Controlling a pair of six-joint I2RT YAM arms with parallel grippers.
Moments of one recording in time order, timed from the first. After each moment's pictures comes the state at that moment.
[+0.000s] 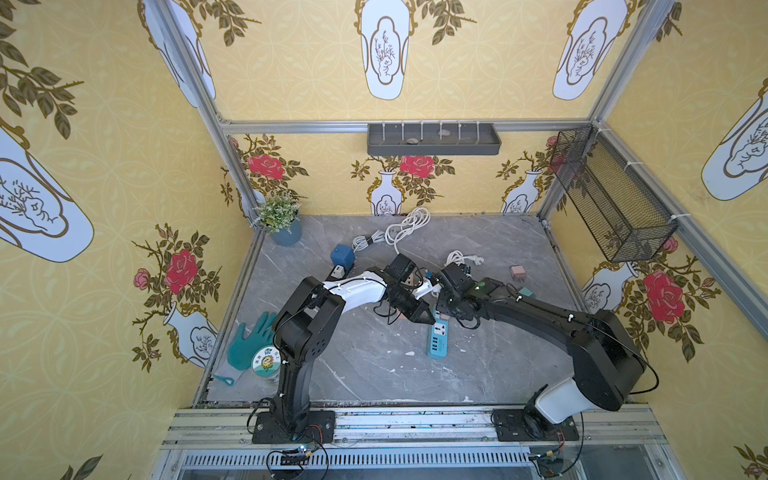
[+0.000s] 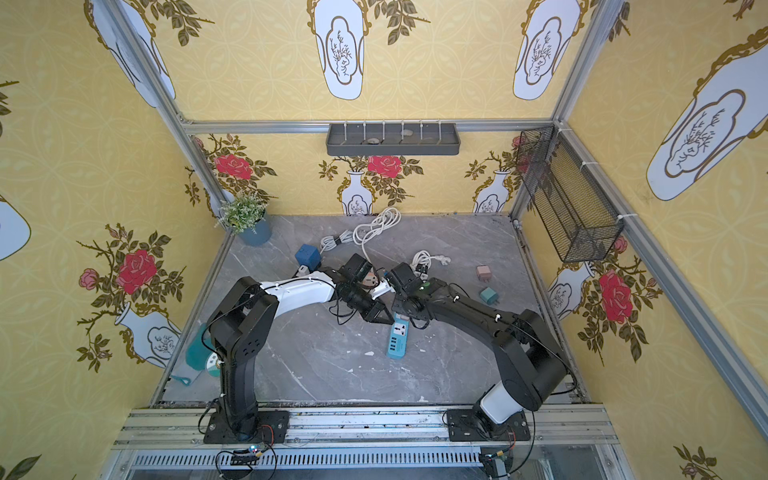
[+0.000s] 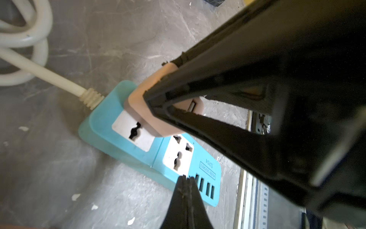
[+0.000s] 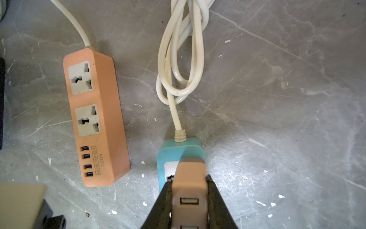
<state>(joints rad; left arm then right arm) -0.71 1.99 1.30 -0.45 0.82 0.07 0.77 1.55 1.02 -0.61 0.19 0.91</state>
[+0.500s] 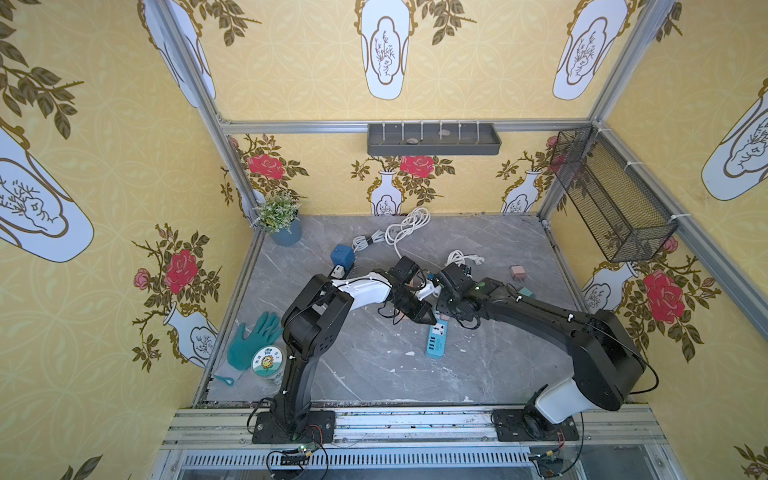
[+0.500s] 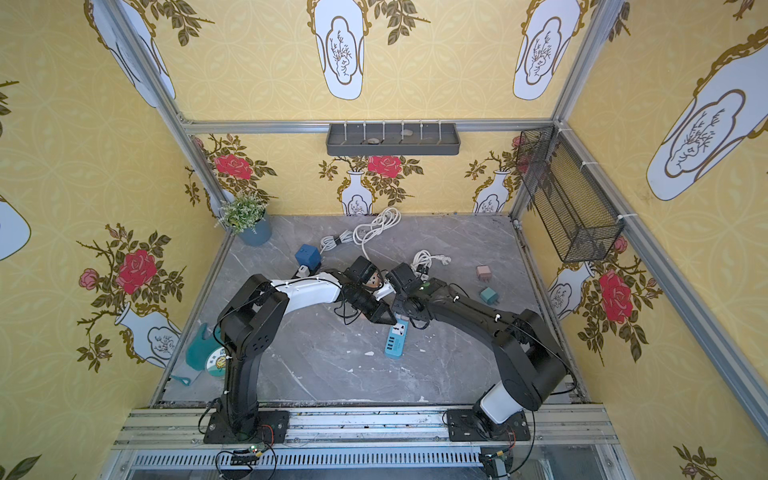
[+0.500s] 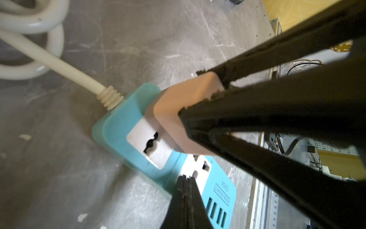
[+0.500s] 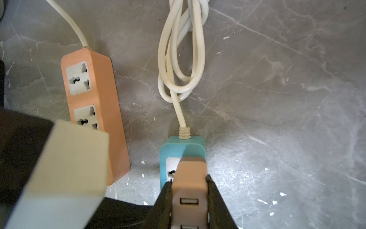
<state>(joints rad) -0.72 2.07 1.34 -0.44 0.76 0.02 0.77 1.55 1.01 -0.61 0.18 0.93</state>
